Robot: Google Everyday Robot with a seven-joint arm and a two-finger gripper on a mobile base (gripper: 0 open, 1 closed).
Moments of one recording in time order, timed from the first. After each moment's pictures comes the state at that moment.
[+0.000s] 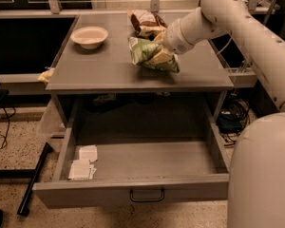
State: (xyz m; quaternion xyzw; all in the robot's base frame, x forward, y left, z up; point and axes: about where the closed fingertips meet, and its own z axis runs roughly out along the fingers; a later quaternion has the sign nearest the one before) arm 0.750 -0.055 0.876 -0.67 0.61 0.09 0.40
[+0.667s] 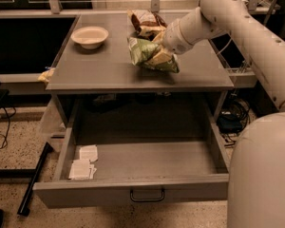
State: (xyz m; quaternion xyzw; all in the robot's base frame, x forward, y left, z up) arm 0.750 -0.055 0.876 -0.67 0.61 0.09 0.40
